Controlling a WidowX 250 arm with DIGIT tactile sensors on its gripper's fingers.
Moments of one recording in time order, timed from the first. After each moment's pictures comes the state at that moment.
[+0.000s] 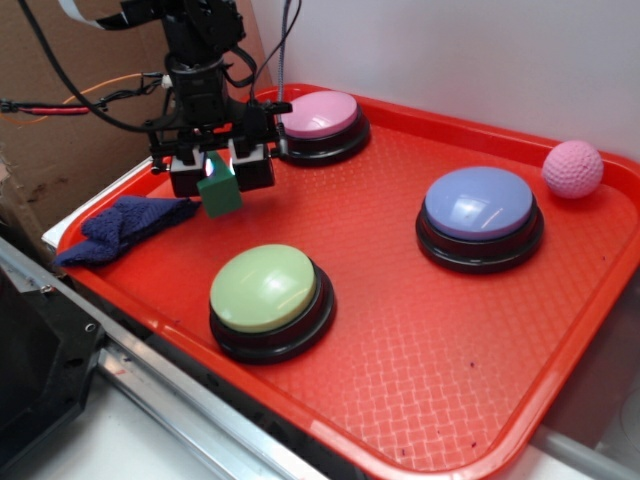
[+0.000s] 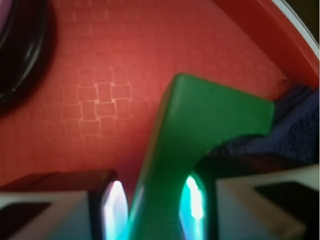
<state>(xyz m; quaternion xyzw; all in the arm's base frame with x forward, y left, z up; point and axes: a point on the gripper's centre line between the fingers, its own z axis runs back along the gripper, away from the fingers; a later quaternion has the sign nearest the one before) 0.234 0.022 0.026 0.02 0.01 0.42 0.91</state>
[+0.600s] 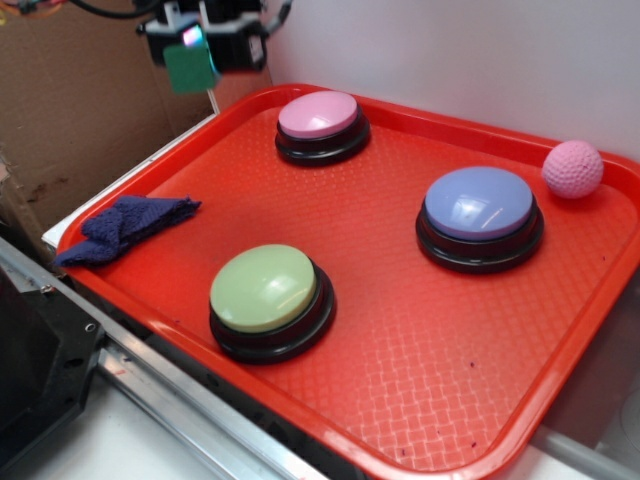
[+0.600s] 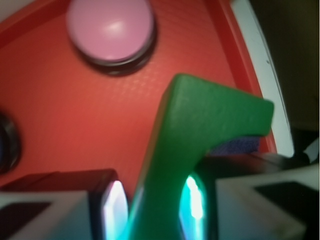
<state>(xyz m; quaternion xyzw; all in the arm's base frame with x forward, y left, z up) 0.242 -0.007 0.147 -0.03 0.05 0.17 0.98</state>
